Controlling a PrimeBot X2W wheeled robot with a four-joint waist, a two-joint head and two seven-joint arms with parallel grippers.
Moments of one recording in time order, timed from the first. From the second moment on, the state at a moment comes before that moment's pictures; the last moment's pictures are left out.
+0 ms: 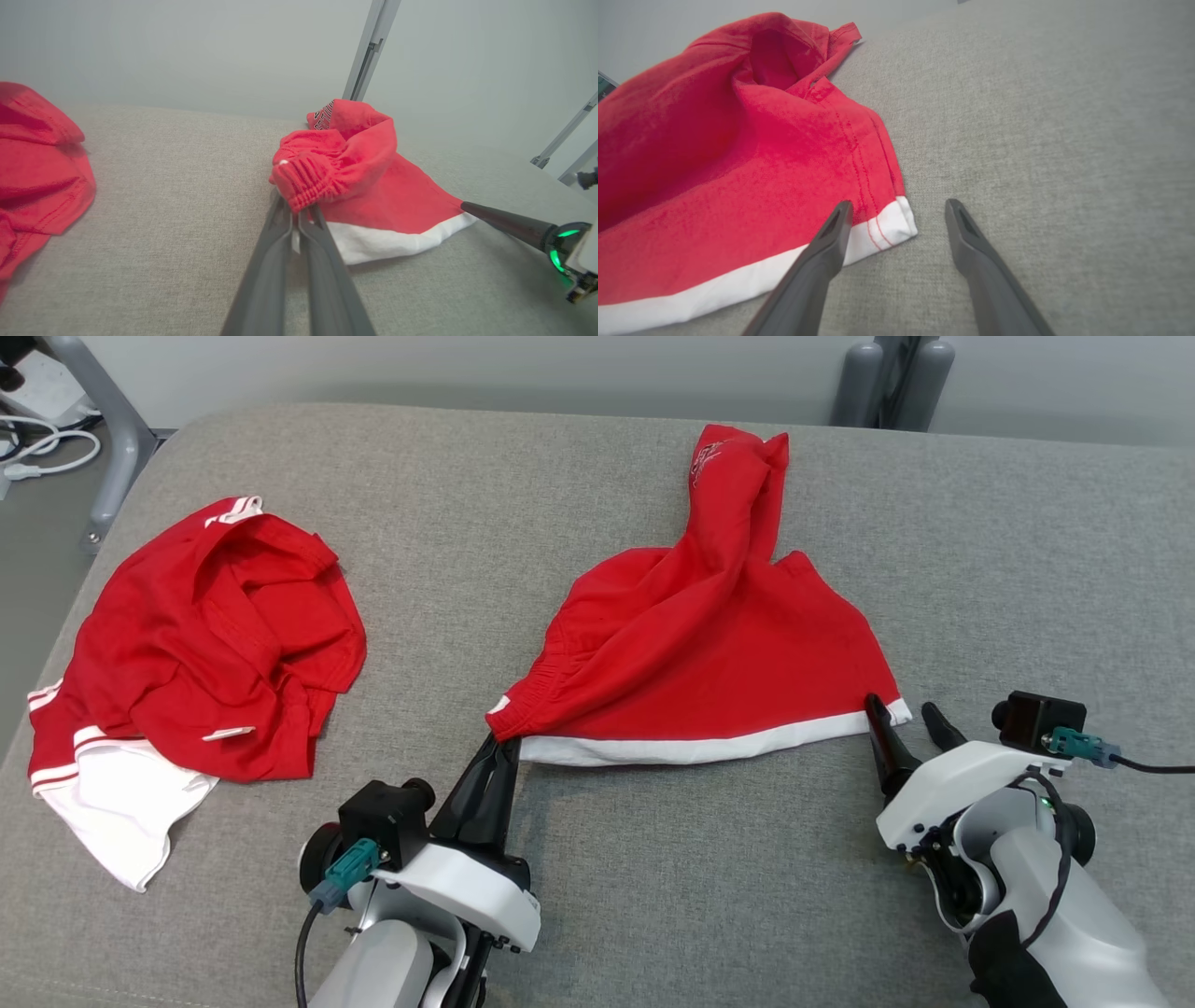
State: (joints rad) left arm -0.27 0.05 -0.42 0.39 -0.43 0.00 -0.26; right arm -0.58 -0.05 0.19 0.95 0.53 0.13 -0.15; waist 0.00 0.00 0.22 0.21
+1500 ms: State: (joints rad) left arm -0.50 0.07 -0.28 0.01 -0.84 0.05 0.20; right arm -0.57 -0.10 0.09 0.18 0.33 0.13 -0.12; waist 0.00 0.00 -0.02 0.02
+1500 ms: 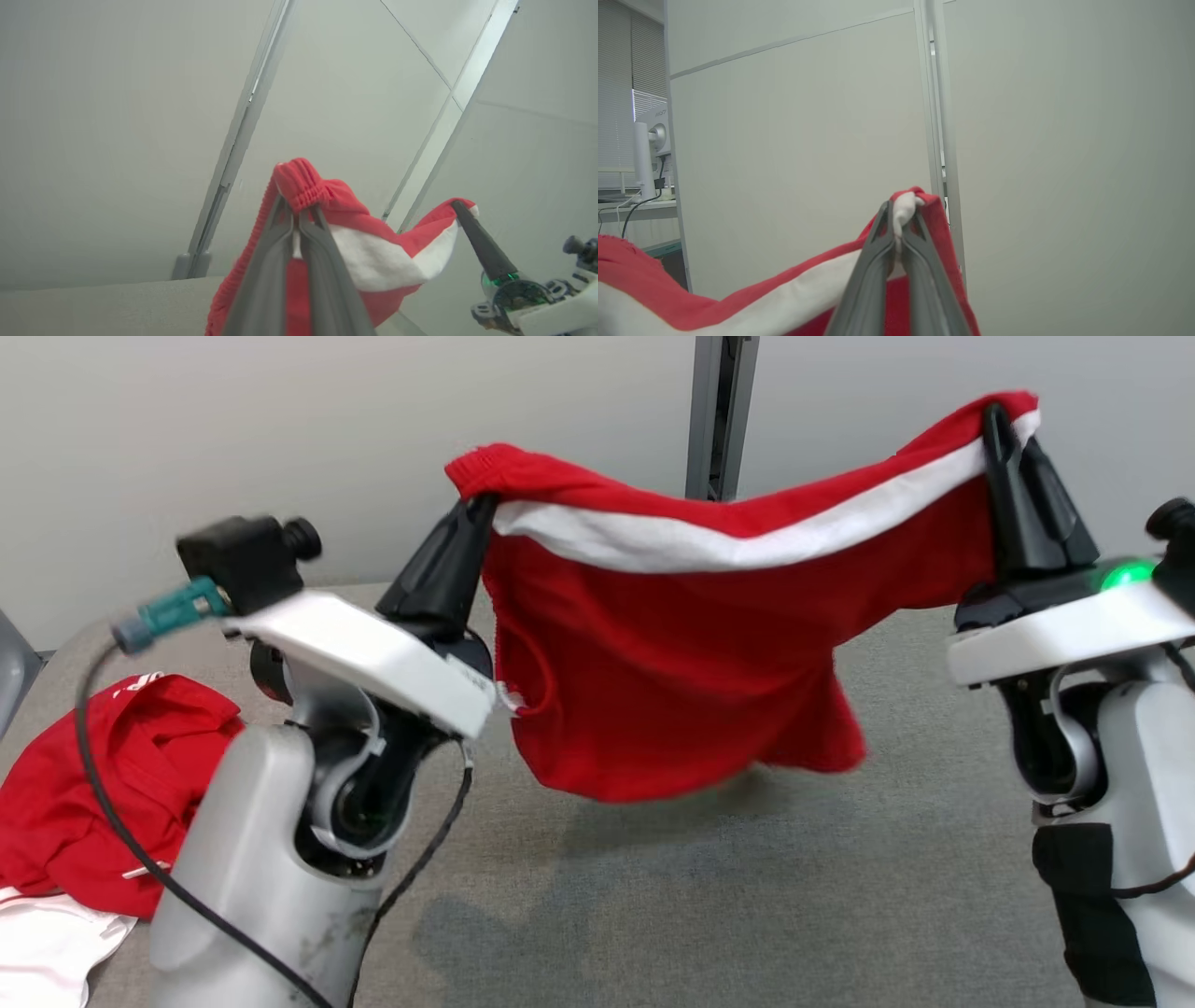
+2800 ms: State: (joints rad) left arm -1.39 0.16 -0.35 0.77 -0.73 -0.05 -0.02; right arm -1.33 -0.05 0.06 0.75 0.32 0.13 -0.26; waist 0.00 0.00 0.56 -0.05
